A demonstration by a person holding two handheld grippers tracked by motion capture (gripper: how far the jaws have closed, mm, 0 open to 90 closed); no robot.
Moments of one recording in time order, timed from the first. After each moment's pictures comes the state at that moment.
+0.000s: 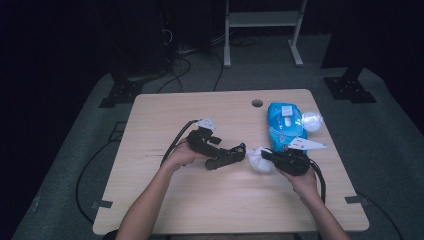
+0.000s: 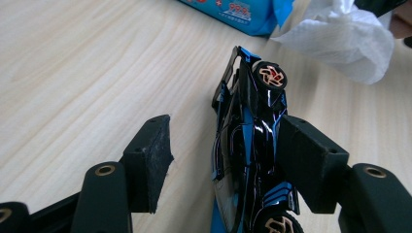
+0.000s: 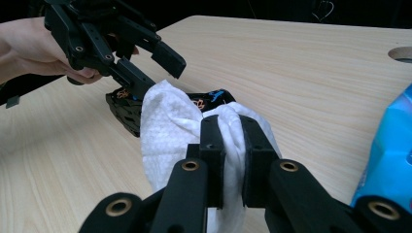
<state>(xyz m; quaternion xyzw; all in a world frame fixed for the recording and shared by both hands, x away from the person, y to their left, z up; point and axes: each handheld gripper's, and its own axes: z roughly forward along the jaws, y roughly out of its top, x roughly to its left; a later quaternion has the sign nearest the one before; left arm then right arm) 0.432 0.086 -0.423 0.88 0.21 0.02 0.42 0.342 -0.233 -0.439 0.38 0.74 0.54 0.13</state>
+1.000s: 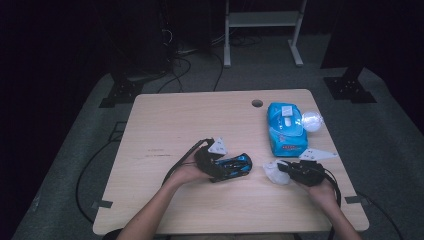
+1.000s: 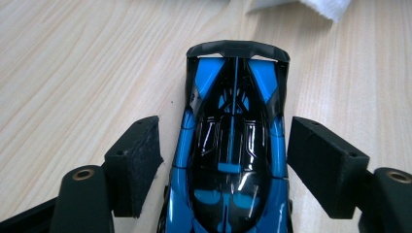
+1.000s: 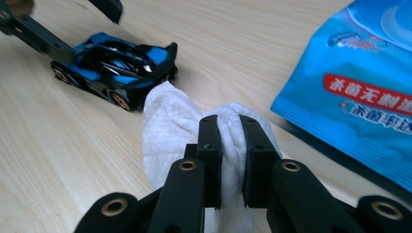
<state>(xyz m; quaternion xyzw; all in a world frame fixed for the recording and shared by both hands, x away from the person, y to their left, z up) 0.380 0.065 -0.440 0.91 0.13 0.09 0.37 0.324 -0.274 -0.464 0.38 0.79 0.45 0.15</state>
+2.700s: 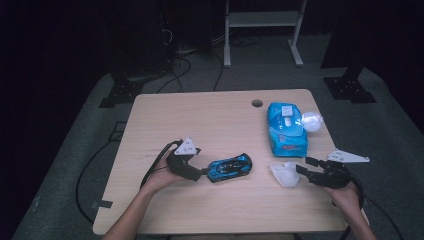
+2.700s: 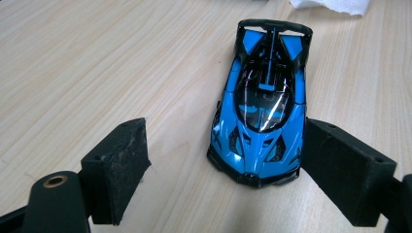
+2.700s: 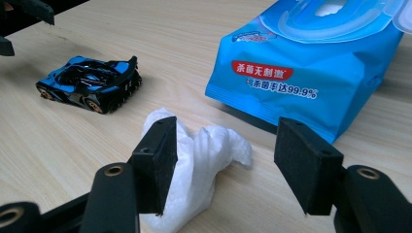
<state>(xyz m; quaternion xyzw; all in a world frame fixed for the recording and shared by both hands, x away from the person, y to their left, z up) 0.367 0.144 -0.434 0.88 0.19 0.12 0.42 0.309 -0.332 -0.457 0.43 0.74 0.49 0.16</state>
